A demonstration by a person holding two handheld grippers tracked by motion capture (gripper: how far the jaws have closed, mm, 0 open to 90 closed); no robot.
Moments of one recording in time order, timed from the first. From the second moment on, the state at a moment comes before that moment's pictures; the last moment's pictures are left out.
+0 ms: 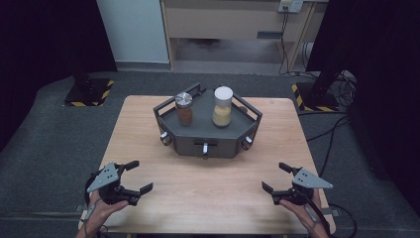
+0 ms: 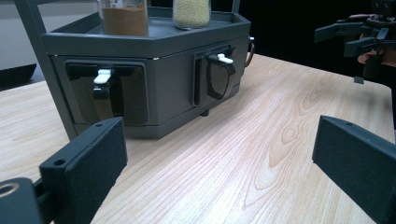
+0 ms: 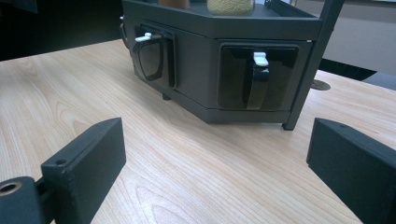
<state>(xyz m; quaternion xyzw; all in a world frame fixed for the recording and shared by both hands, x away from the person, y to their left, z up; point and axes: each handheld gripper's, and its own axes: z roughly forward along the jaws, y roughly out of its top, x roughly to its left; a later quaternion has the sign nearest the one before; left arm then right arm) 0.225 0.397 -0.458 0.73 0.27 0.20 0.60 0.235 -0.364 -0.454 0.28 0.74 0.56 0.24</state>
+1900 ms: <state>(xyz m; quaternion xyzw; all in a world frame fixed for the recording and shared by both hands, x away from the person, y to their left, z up) 0.226 0.397 -0.458 0.73 0.27 0.20 0.60 0.236 -0.366 -0.457 0.29 0.74 0.56 0.24</state>
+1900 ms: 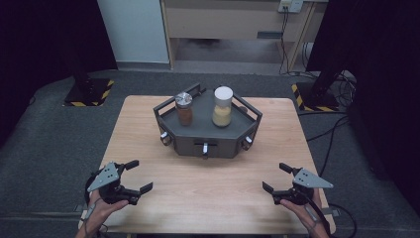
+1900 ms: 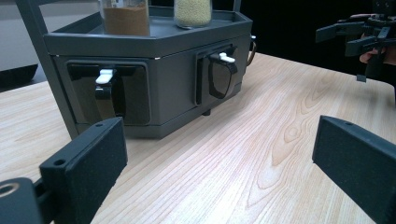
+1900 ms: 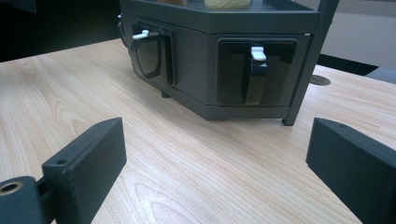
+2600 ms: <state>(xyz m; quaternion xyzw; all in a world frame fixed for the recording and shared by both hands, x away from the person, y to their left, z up) 0.226 0.397 -0.458 0.73 0.27 0.20 0.59 0.235 -0.367 -0.457 0.30 0.74 0.56 0.24</state>
